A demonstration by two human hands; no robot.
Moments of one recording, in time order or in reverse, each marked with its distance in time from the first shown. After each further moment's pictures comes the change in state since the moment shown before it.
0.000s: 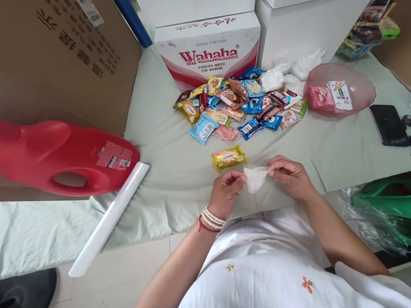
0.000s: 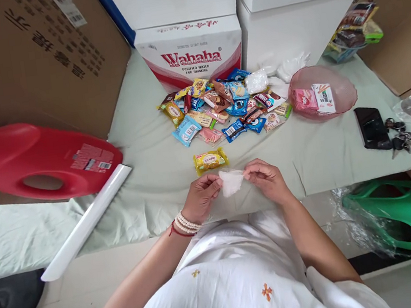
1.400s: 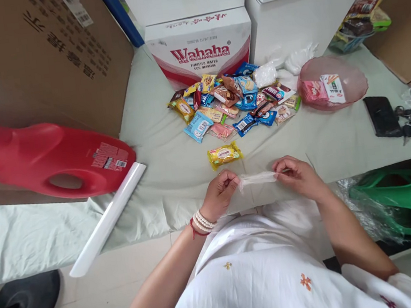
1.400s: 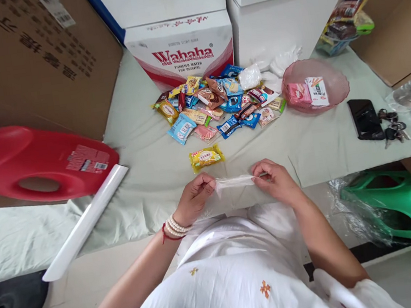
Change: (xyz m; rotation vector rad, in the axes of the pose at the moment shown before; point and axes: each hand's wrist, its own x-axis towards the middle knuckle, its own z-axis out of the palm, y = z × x) left_hand -0.015 0.011 -0.015 0.395 -0.180 0.227; right_hand -0.022 -0.025 -0.026 -0.400 -0.076 0.079
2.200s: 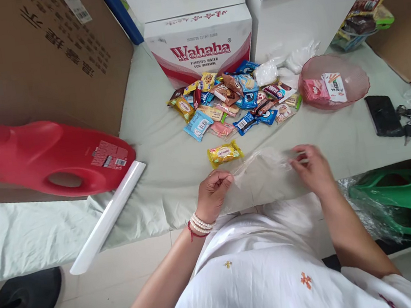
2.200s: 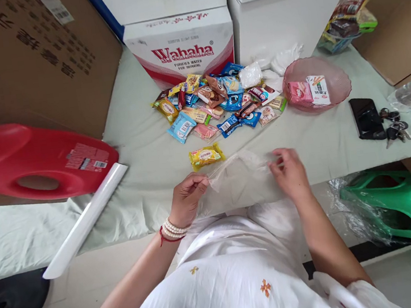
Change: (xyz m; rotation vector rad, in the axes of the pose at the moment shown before) left_hand -0.005 -0.006 -0.006 -0.053 0.248 0.080; right_hand -0.004 -0.002 -0.021 -0.107 0.410 0.211
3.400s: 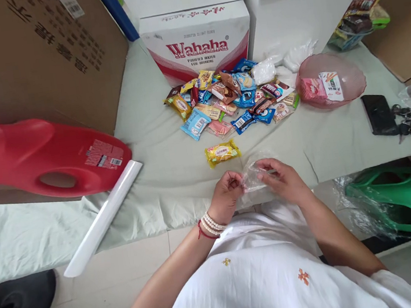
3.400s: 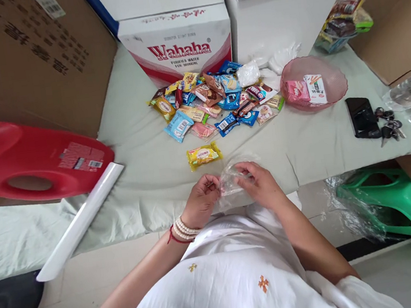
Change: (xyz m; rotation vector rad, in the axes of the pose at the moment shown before) left_hand -0.011 -0.005 0.037 -0.396 -0.064 -0.382; right_hand -0.022 -0.017 0.048 0.162 -0.410 -0.005
